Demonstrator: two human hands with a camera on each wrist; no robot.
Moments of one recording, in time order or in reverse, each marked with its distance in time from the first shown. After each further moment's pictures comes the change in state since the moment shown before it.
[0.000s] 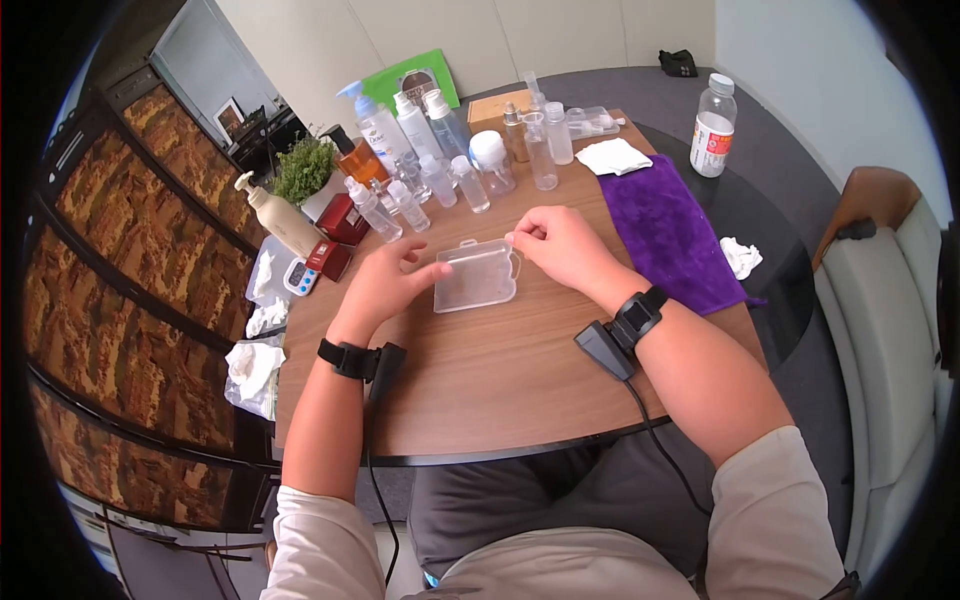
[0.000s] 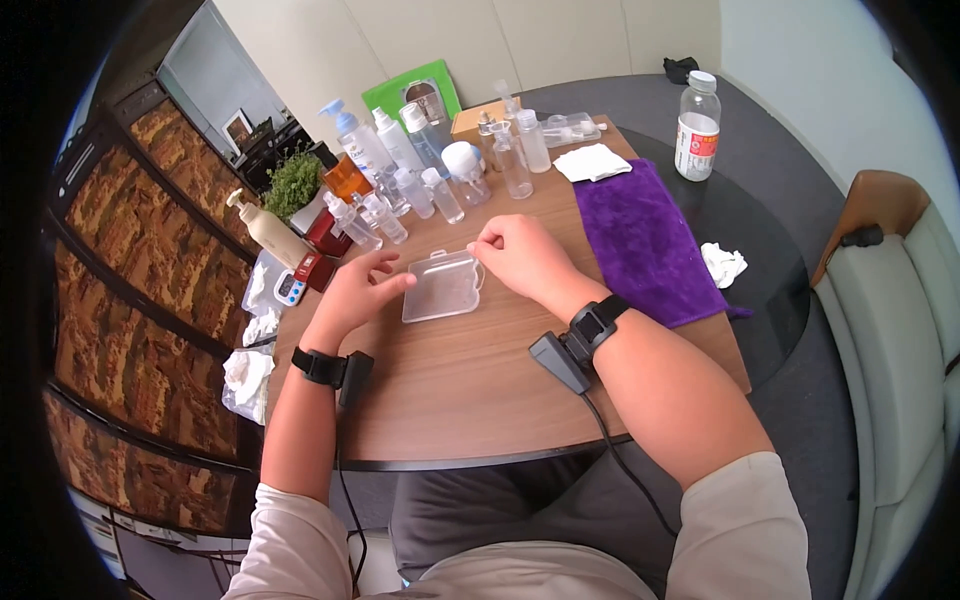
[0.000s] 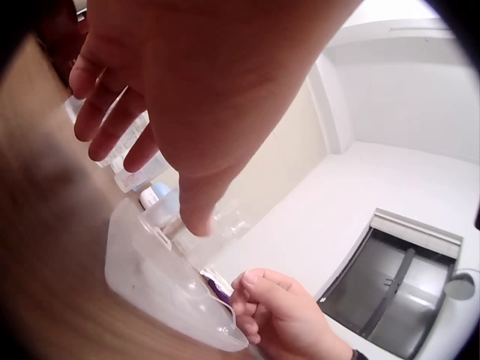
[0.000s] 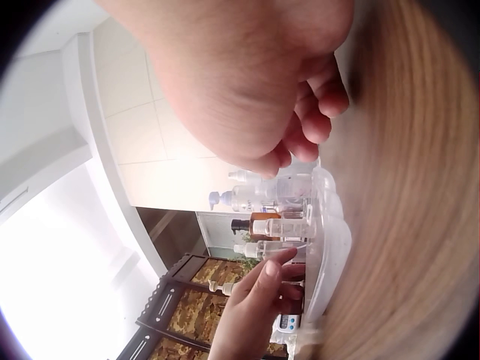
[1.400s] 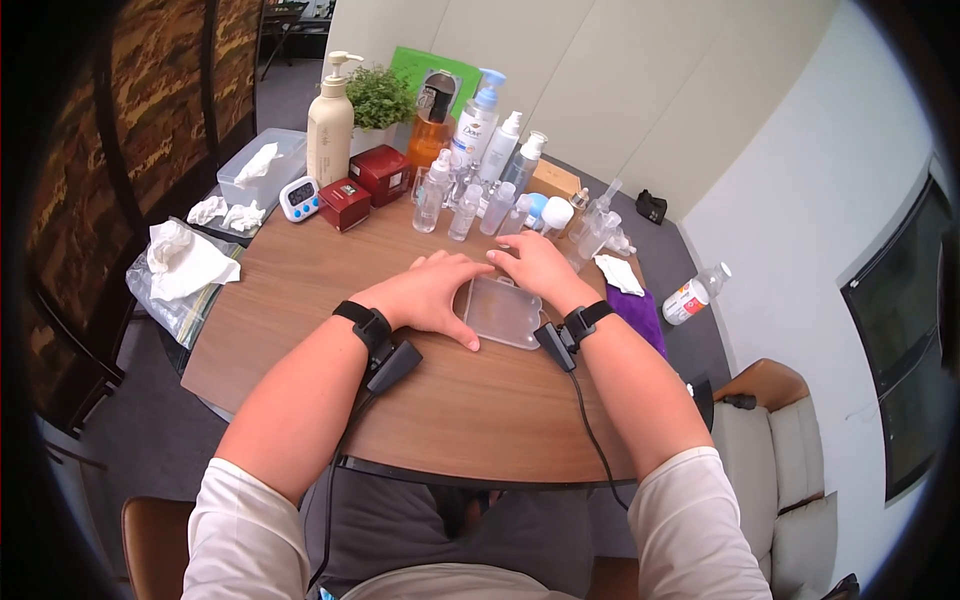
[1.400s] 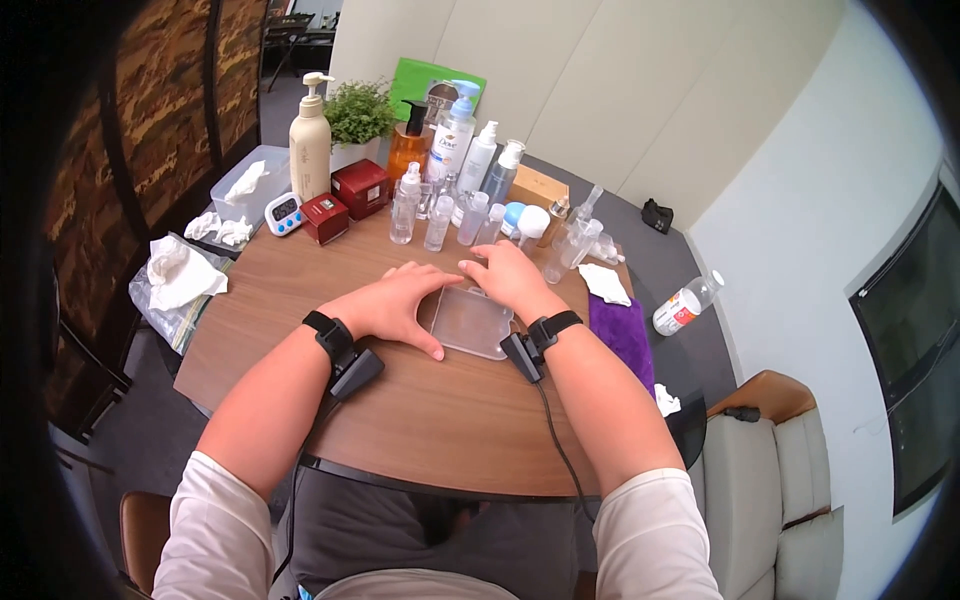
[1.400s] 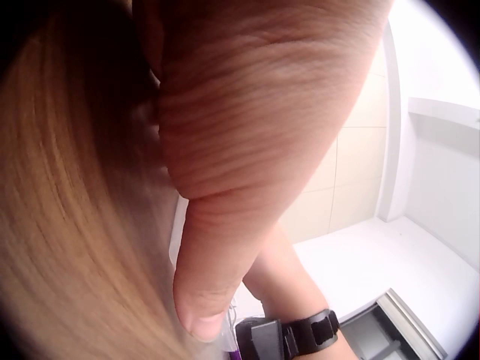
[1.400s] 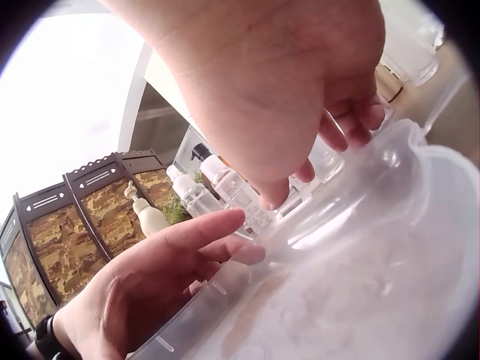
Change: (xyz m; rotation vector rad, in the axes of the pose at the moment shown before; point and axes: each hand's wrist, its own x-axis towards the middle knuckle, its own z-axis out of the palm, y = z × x) left_hand -0.005 -0.052 0.021 -0.199 -0.078 0.462; right_hand 0.109 -0.025 0.064 -0.760 -0.313 -0.089
